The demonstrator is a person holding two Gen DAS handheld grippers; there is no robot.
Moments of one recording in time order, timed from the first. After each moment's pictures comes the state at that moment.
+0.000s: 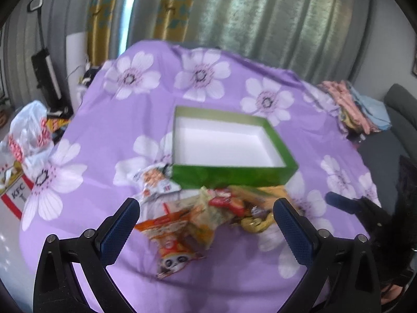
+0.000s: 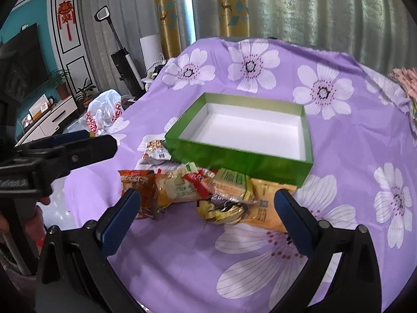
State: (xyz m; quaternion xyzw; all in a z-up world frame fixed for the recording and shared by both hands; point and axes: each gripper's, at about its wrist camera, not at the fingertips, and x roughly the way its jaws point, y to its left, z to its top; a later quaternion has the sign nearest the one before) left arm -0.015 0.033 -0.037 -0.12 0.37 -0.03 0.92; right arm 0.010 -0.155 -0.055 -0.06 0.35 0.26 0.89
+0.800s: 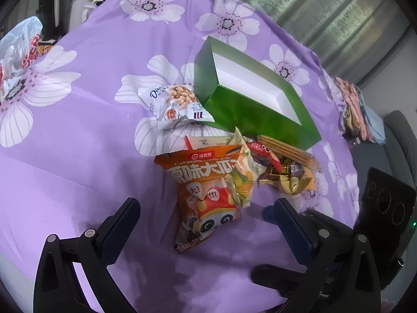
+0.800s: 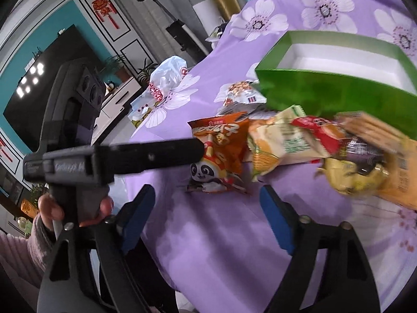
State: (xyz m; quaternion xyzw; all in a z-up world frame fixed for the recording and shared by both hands) left arm -0.015 0.086 -0.132 -0.24 0.46 -0.08 0.85; right arm 0.003 -0.083 -0.140 0.01 0.47 0.43 0.77
